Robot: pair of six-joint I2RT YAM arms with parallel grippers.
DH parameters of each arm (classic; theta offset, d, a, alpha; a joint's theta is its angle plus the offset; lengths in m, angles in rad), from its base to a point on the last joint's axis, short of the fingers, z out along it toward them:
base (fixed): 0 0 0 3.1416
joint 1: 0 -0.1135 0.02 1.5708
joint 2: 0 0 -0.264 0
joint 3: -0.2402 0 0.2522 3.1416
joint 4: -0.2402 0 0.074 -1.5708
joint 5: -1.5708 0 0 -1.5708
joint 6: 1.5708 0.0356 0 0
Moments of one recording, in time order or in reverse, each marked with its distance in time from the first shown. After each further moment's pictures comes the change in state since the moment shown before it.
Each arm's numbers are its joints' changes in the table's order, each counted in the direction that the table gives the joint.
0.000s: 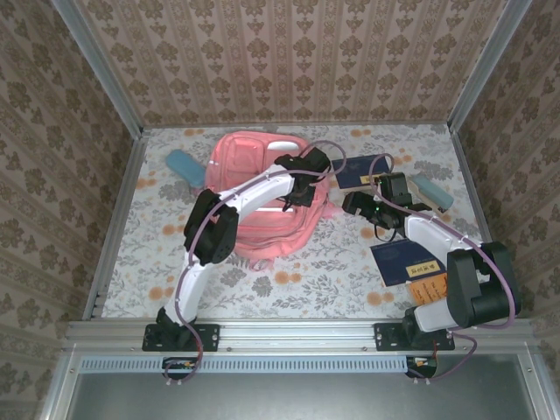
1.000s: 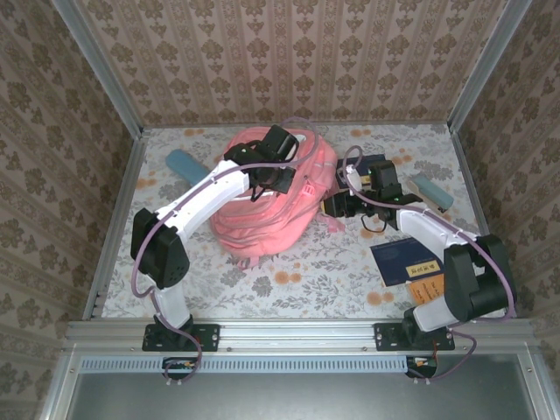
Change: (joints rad) left arm -0.079 -0.393 0.192 0.050 -0.107 0.194; right arm -0.075 0.063 -0.117 0.073 0.478 -0.419
